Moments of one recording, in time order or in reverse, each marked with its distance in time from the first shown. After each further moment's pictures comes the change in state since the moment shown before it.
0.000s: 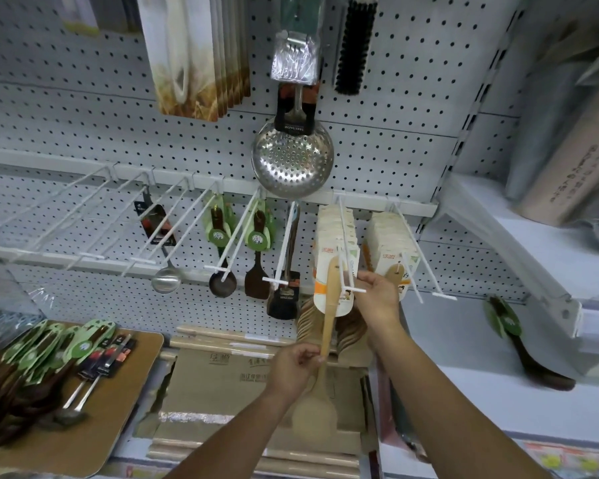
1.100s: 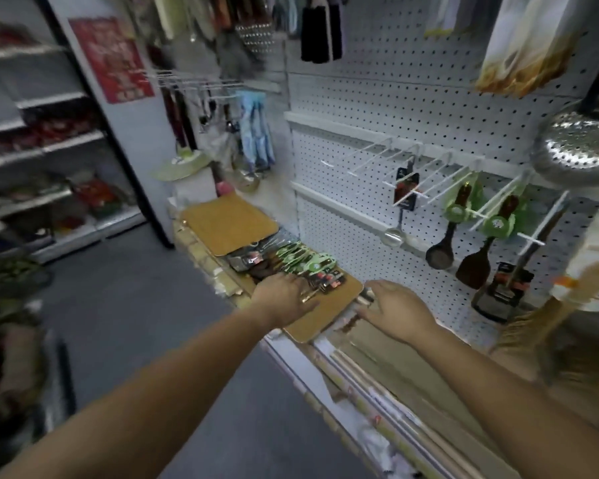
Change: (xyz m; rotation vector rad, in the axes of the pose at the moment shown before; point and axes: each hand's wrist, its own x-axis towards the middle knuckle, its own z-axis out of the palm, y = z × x) left_hand -0.264 0.051 -0.284 1.427 0.366 -0.315; right_hand -0.221 0.024 0.161 -1.104 -0.977 -0.960
